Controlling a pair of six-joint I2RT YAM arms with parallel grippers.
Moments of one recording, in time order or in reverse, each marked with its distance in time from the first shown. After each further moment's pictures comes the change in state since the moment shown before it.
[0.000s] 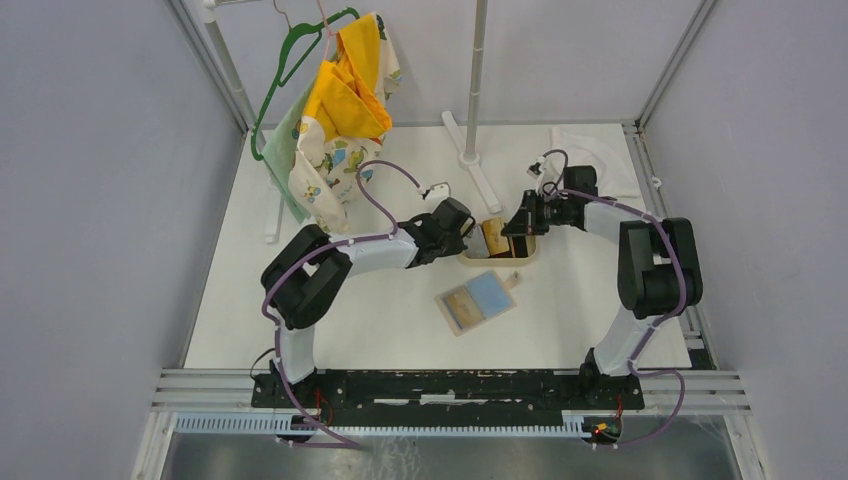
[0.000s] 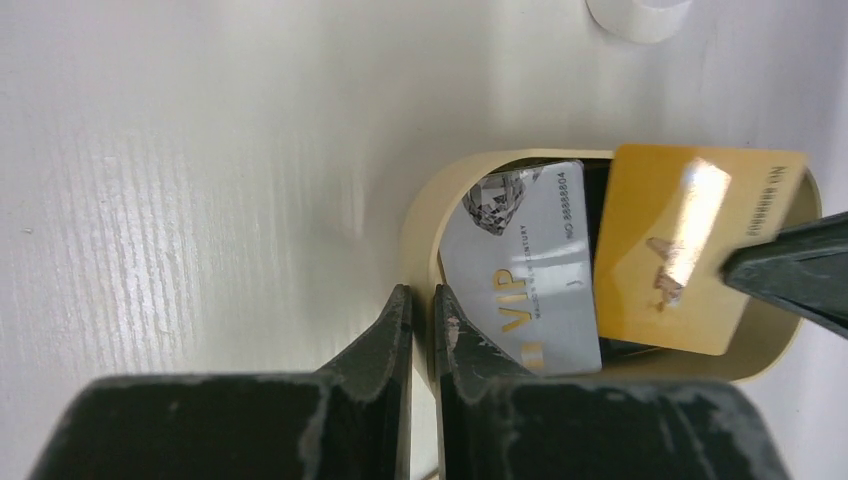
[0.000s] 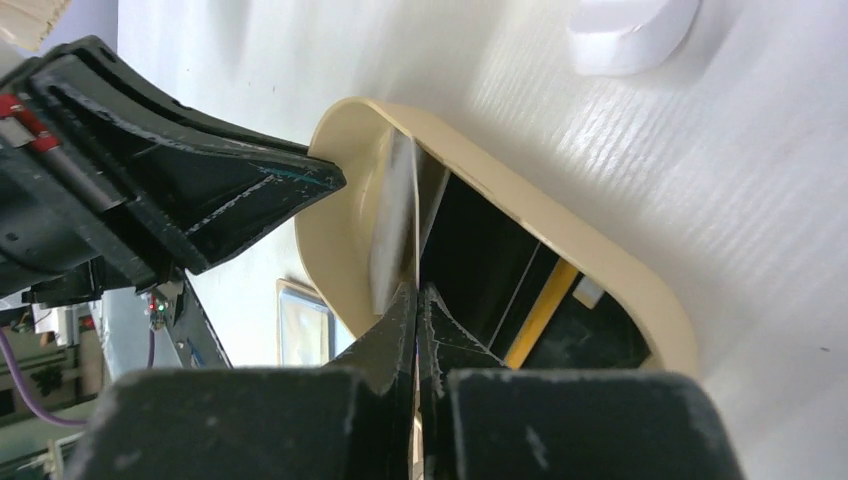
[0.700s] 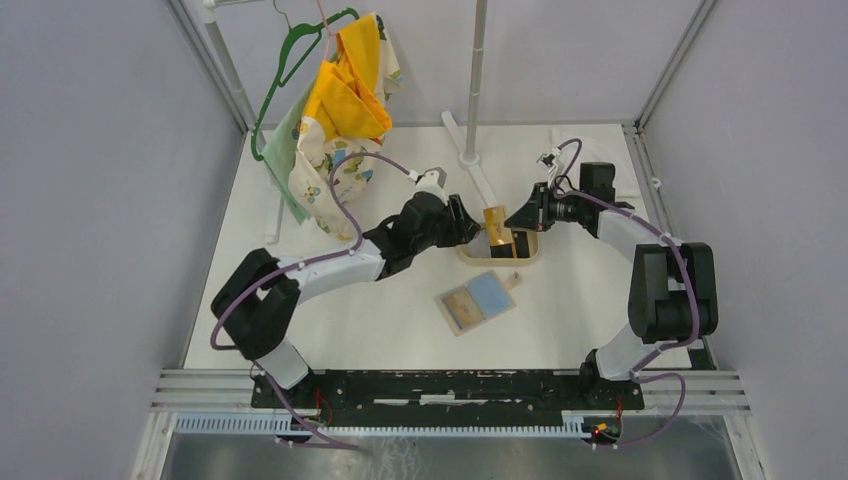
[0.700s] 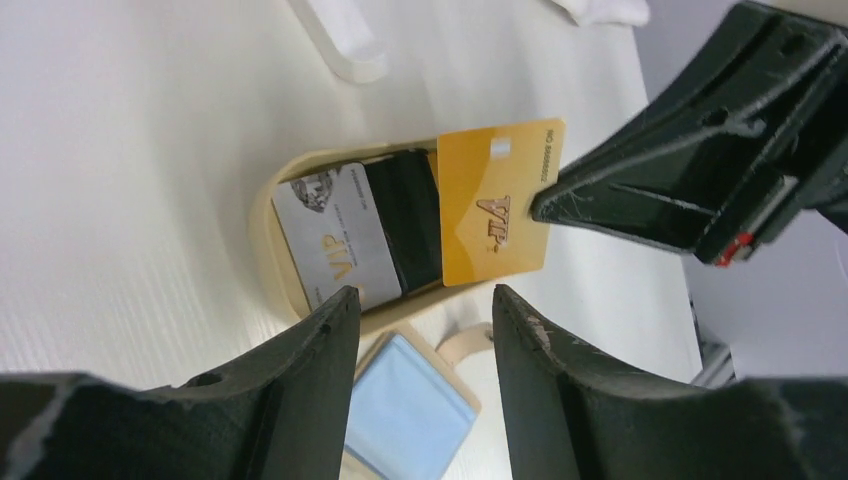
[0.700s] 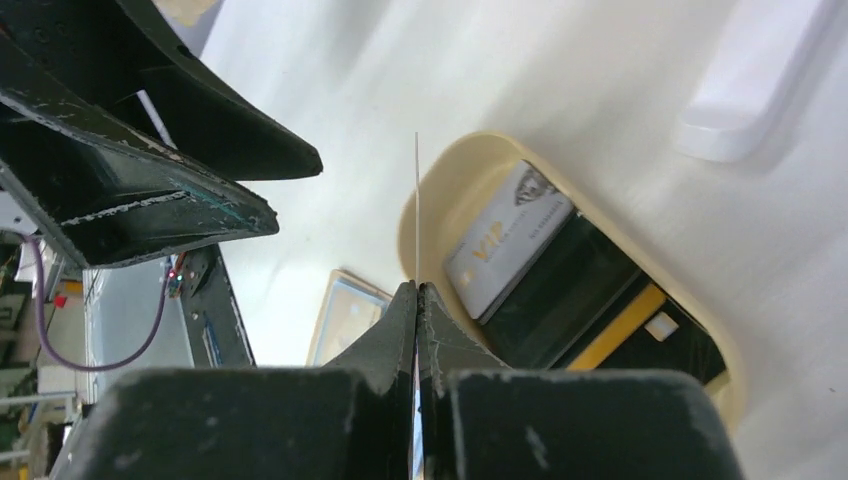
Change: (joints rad) left arm 0.020 -0.237 -0.131 0.217 0.182 0.061; right arm -0.053 -0.158 -0.050 0.062 -0.160 -0.061
